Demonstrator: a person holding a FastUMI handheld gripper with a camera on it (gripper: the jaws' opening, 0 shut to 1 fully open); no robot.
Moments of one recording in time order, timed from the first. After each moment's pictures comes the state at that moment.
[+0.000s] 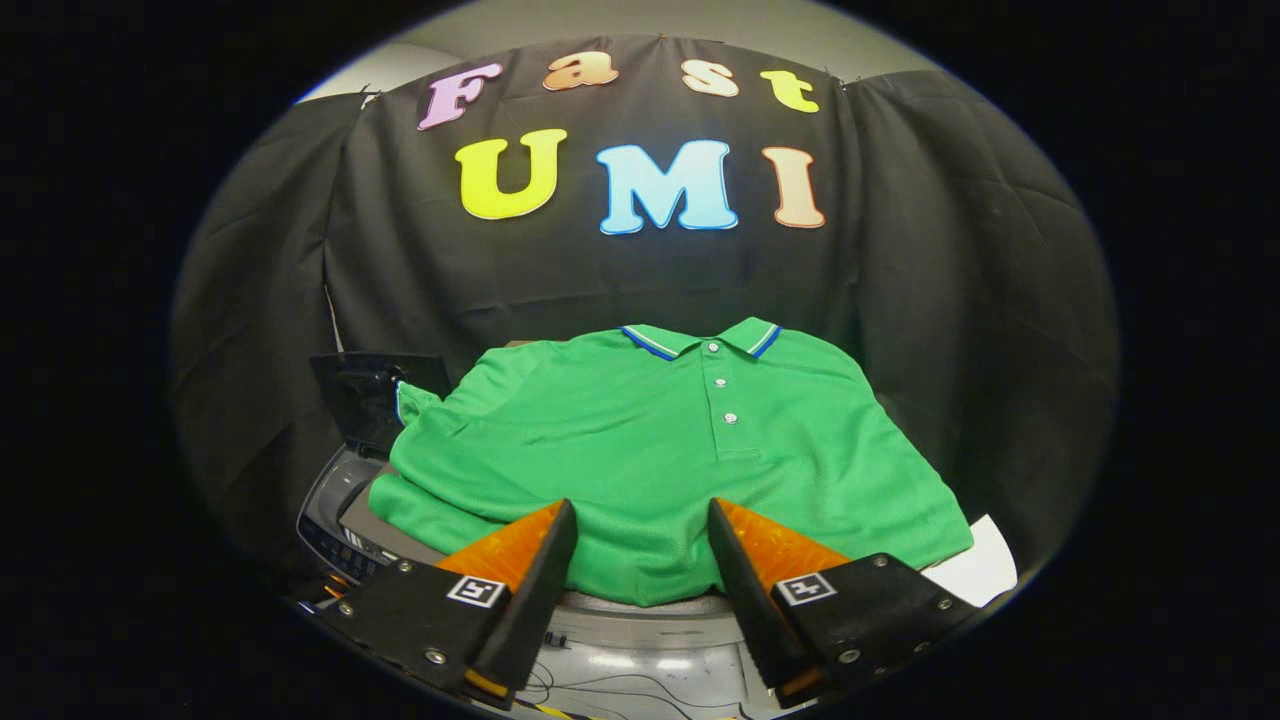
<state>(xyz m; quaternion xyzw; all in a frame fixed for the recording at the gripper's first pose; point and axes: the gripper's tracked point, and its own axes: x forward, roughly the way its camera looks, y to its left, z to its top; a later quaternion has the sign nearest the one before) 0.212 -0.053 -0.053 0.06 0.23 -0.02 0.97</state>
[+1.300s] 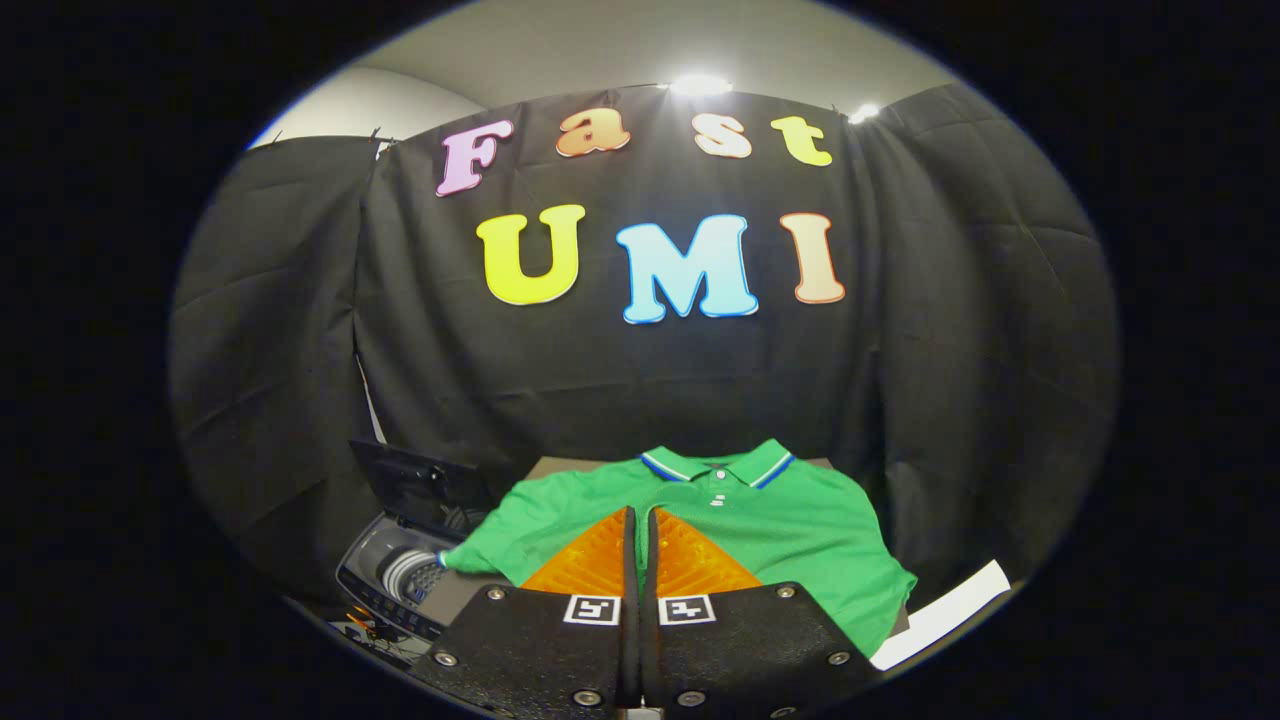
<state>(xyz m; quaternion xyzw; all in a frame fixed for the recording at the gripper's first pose) 0.249 -0.067 0.091 0.07 0.12 0.02 0.99</state>
